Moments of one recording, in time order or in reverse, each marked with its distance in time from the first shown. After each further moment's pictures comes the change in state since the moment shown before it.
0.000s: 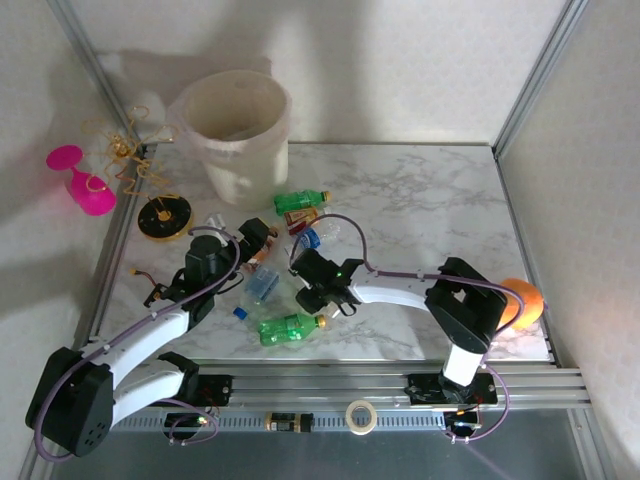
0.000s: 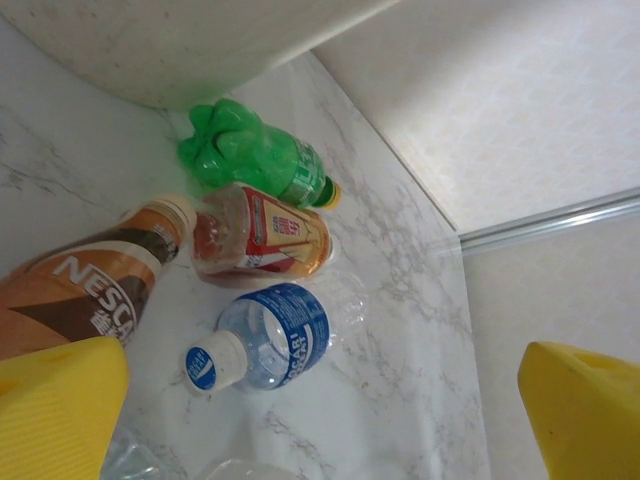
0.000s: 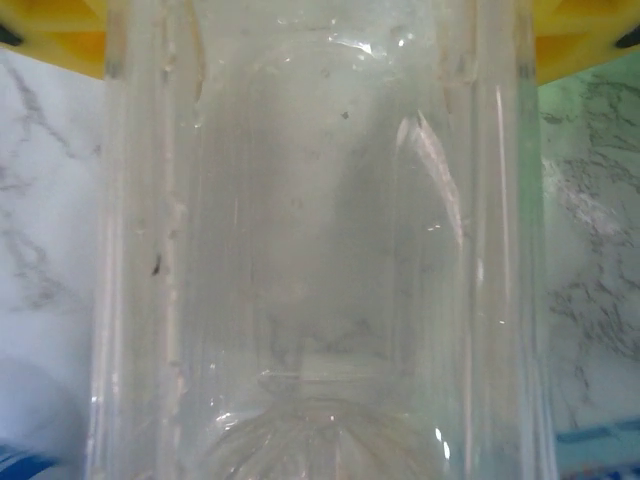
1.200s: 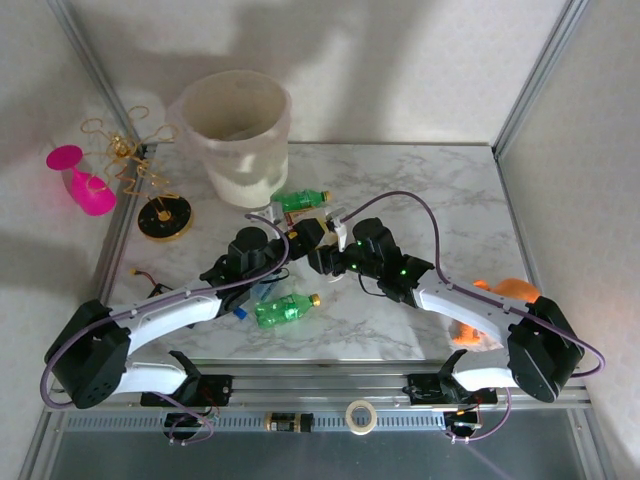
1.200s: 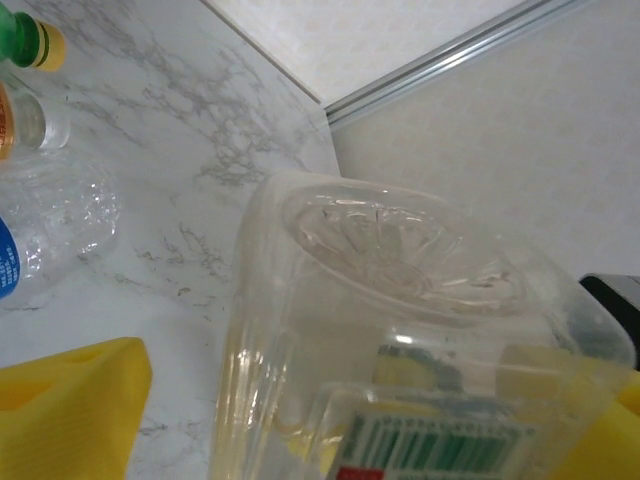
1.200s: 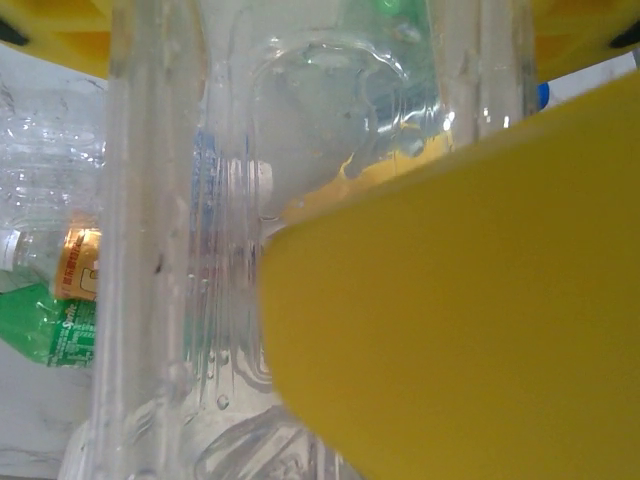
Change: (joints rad) left arm -0.313 0.241 0.216 0.142 0.035 -0.008; right arm -0.206 -0.421 -0.230 0.454 -0.278 0.111
